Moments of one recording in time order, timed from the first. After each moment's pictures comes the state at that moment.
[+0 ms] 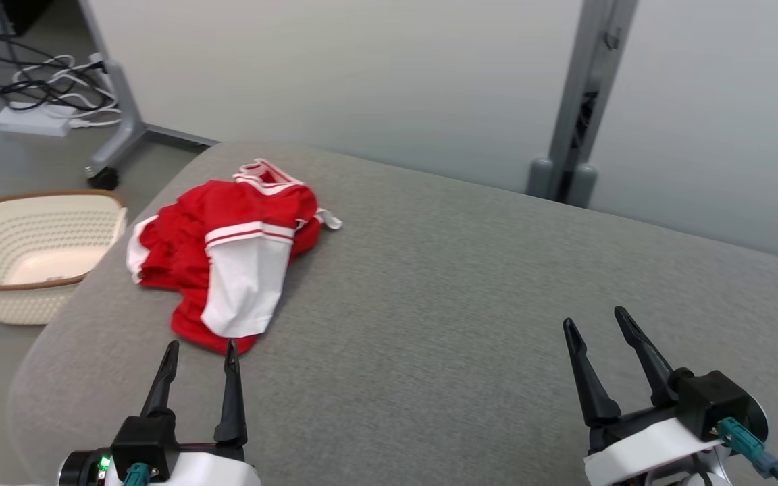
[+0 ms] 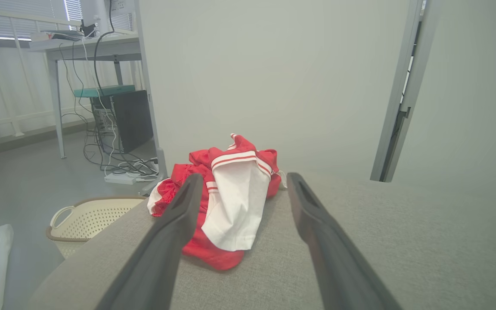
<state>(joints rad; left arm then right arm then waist) 0.04 0.05 -0.12 0.15 -0.13 0.14 -0.26 -0.07 -0.05 0.17 0.20 0.17 0.13 -0.26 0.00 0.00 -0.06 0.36</state>
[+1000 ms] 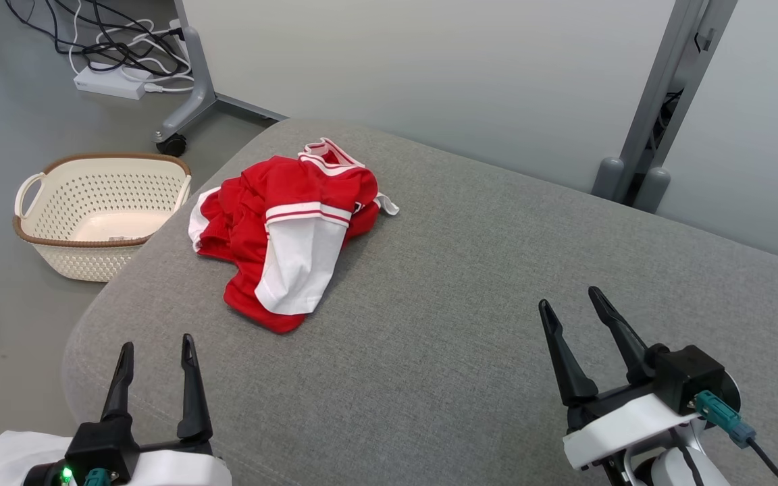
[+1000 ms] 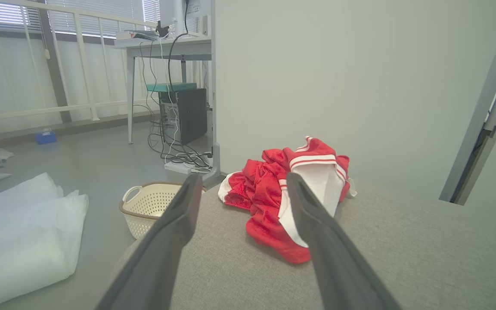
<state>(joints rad) 0.06 0.05 -0.04 0.10 -0.16 0.17 -0.26 -0.16 -0.05 0.24 0.26 0.21 0.13 -0.26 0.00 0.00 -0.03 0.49</state>
